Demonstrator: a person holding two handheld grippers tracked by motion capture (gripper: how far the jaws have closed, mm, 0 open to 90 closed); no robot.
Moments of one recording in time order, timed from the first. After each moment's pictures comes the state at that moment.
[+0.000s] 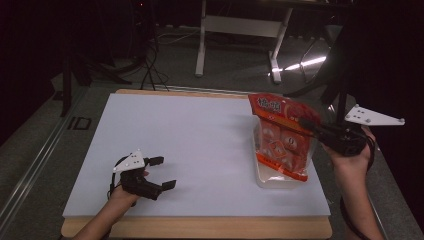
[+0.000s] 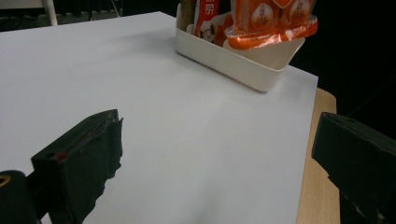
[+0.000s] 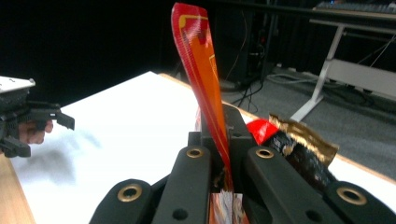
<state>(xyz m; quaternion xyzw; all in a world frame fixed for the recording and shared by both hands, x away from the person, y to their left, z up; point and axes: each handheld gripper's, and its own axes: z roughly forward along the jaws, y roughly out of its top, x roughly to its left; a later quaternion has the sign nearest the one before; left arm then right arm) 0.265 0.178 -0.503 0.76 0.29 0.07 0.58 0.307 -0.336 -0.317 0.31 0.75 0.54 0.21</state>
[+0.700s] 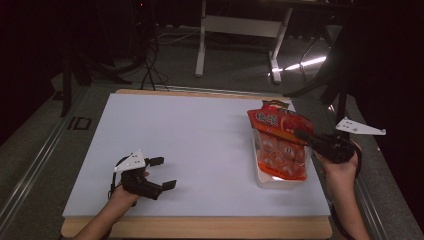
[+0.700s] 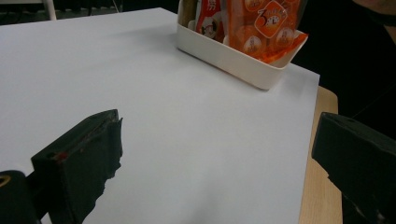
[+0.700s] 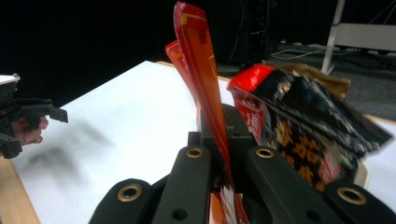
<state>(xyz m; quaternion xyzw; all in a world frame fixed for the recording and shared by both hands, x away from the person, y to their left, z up) 0.267 0.177 -0.507 0.76 0.29 0.07 0.58 0.319 -0.352 -0.372 0.37 0.73 0.55 0.16</state>
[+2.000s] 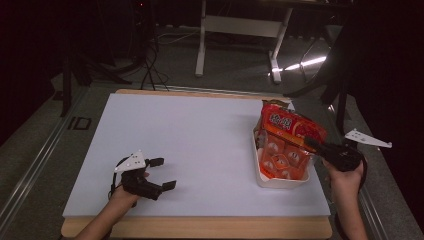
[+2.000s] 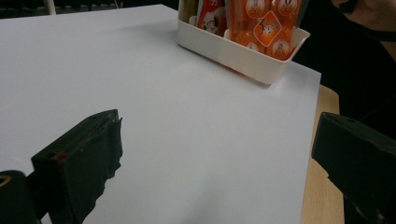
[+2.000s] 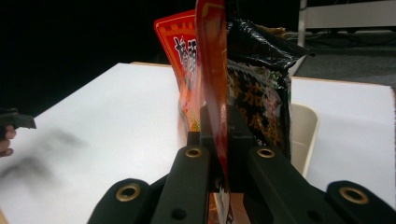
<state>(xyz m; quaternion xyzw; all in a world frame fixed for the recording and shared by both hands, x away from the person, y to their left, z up) 0.268 0.177 -0.512 0.76 0.30 0.07 0.57 0.318 -0.388 -0.406 0.43 0.70 0.55 0.16</state>
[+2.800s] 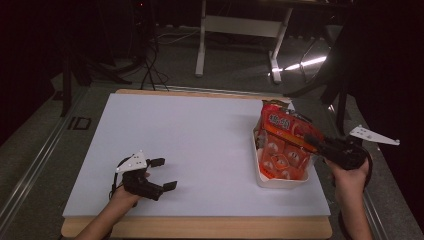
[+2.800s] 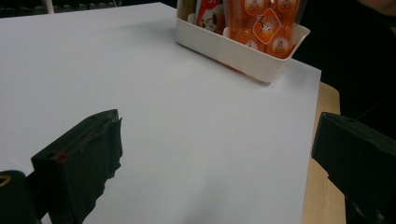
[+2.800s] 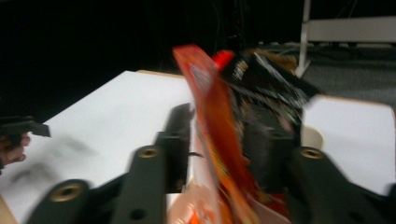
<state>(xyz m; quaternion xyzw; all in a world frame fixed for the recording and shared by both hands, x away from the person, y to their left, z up) 0.268 0.176 -0.513 0.76 0.30 0.07 0.57 0.310 -0.381 -0.382 0.41 0.70 0.55 0.17</state>
